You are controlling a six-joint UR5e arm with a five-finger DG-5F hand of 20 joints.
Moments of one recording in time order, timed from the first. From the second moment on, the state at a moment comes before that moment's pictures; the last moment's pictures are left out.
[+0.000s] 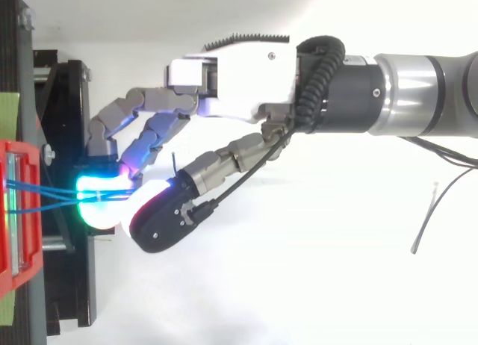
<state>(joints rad) 0.05 -2.40 -1.14 -2.65 -1.57 -0.13</state>
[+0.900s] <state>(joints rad) 0.04 -2.40 -1.14 -2.62 -1.57 -0.15</state>
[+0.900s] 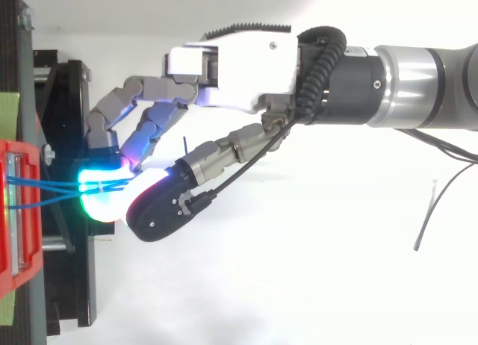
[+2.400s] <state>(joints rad) 0.05 -2.44 -1.12 -2.60 -1.57 -0.14</state>
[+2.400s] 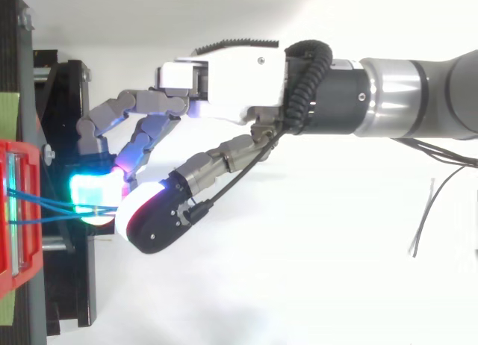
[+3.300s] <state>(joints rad) 0.03 -2.47 -1.07 -2.60 -1.65 -0.11</state>
